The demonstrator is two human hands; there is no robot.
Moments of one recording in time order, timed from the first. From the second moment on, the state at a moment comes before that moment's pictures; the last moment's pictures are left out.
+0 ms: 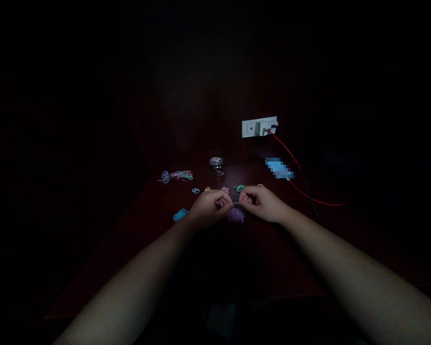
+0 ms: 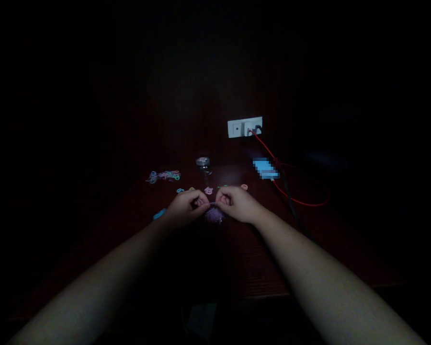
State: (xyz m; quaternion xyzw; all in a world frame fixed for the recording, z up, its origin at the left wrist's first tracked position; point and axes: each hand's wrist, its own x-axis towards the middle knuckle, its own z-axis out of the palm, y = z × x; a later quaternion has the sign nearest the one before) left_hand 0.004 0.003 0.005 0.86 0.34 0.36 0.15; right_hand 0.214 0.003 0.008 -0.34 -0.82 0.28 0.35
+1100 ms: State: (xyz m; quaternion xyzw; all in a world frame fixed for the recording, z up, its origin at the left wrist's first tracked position) left_hand 0.003 0.005 0.003 0.85 0.35 0.35 0.17; right_hand 0.216 0.002 0.010 -0.35 -0.82 0.27 0.36
